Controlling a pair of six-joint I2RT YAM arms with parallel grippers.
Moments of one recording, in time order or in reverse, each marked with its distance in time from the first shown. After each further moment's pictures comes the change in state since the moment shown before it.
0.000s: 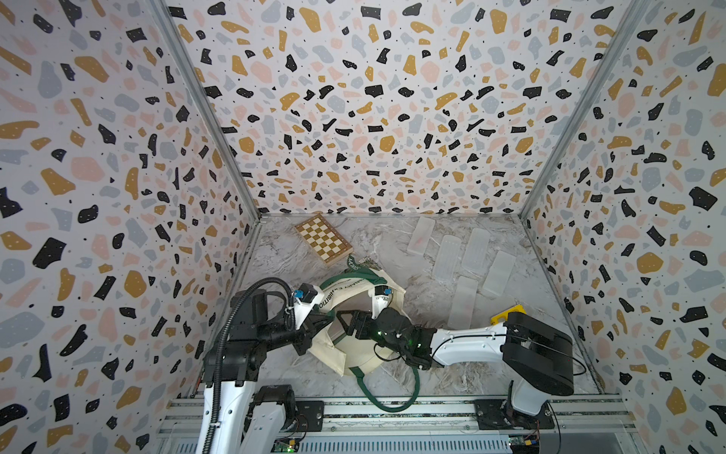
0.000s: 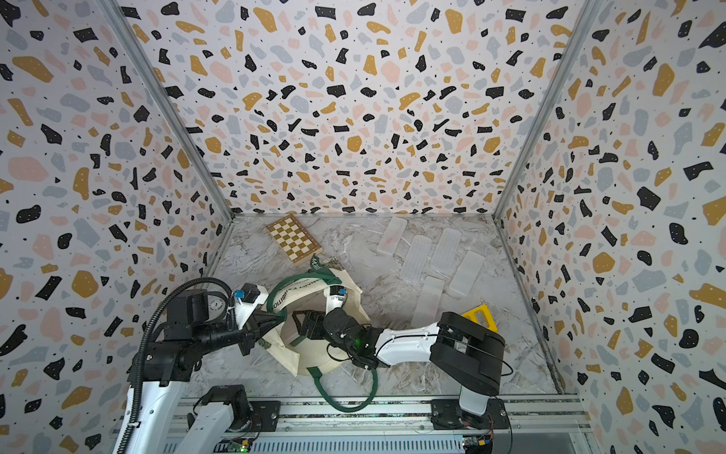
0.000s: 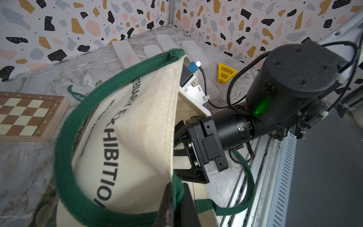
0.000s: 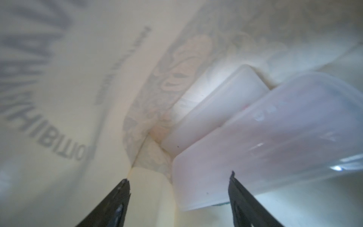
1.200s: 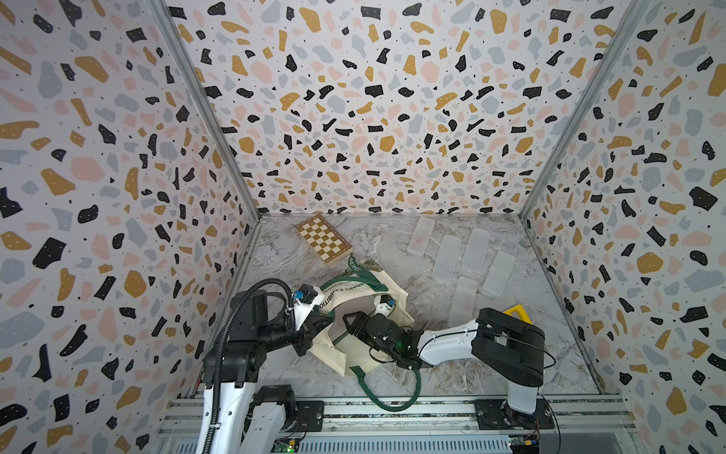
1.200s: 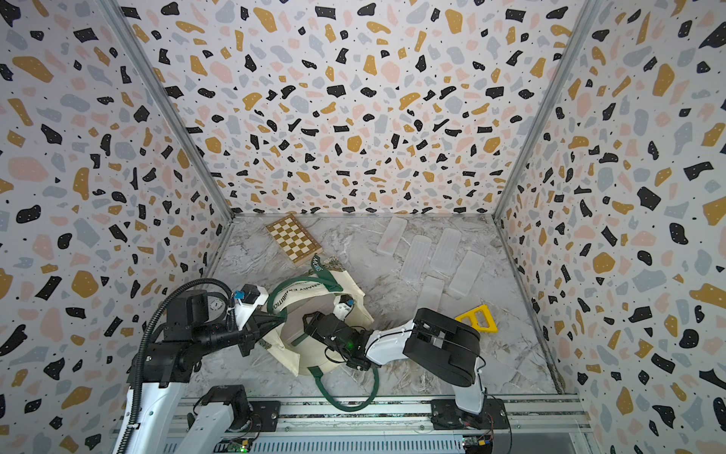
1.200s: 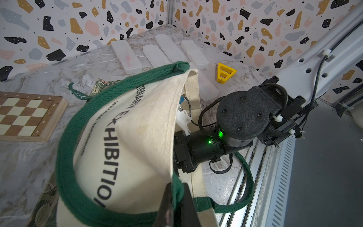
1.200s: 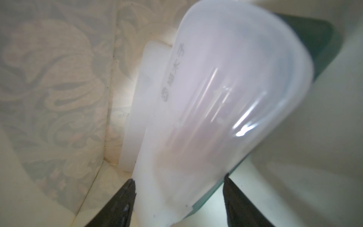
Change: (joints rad) left arm 0.000 -0.006 0.000 -0.006 0.001 0.000; right arm -0.014 0.167 0.040 0.000 0.053 0.335
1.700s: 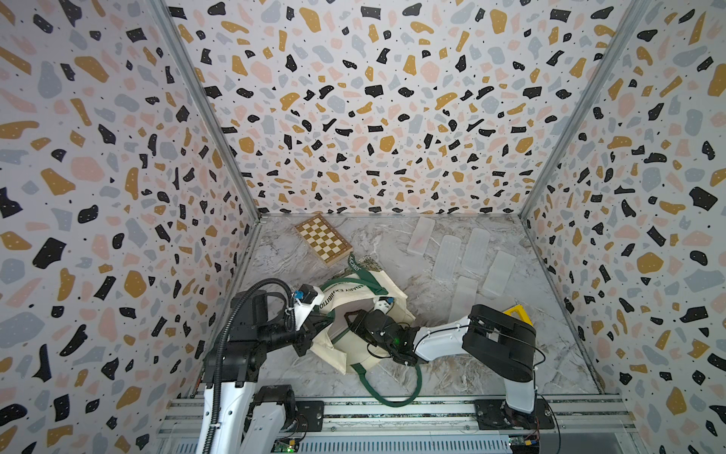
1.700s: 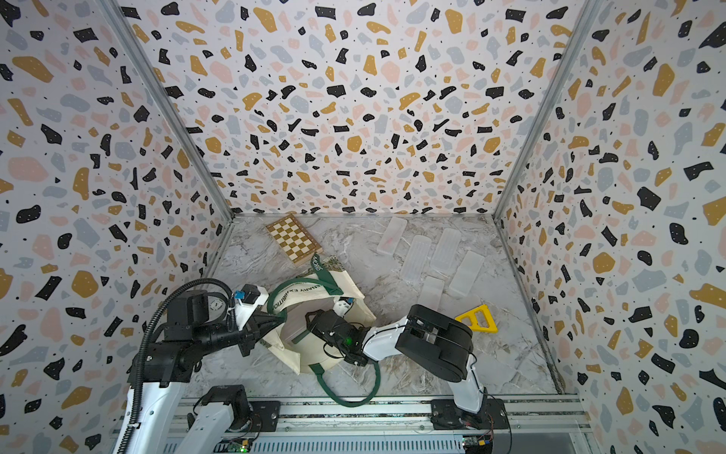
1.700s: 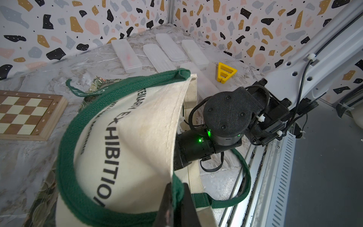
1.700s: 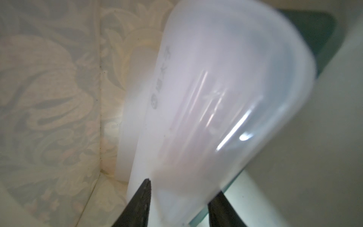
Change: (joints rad) left arm 0.000 0.001 -0.005 0.000 0.000 0.000; right arm -0.031 0.054 0.027 0.028 -0.017 0.019
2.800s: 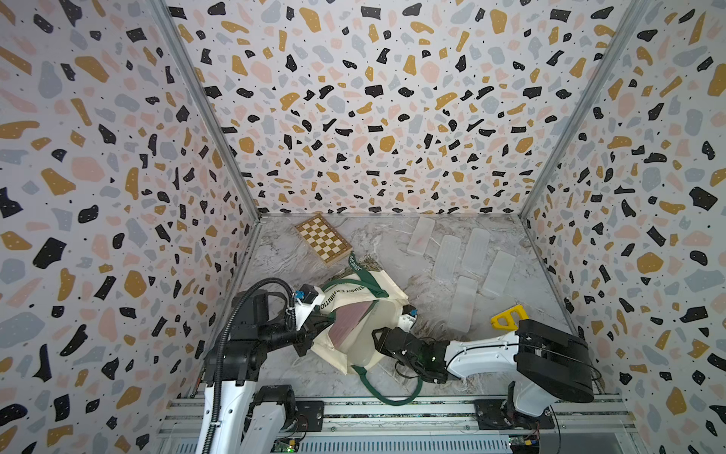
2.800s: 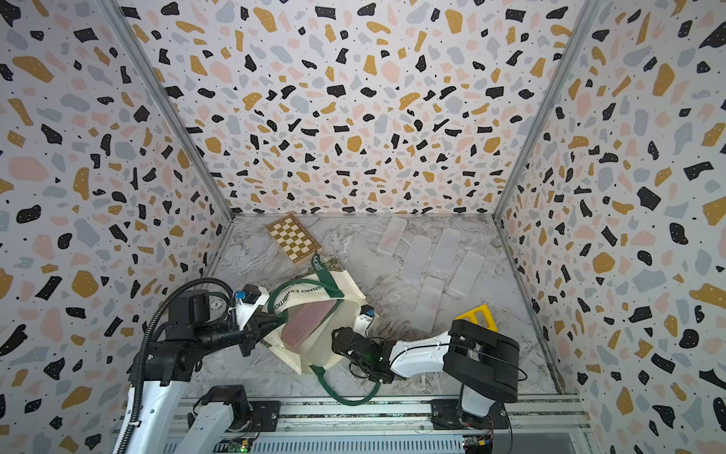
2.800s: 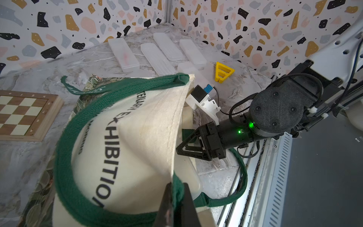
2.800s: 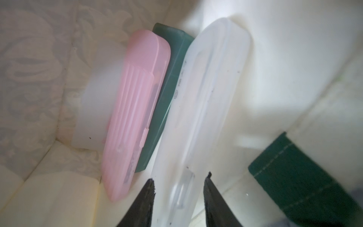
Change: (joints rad) left arm 0.000 0.006 -0.003 0.000 0.009 -0.001; right arm 0.079 -0.313 -0.257 -0.275 0.121 -0.087
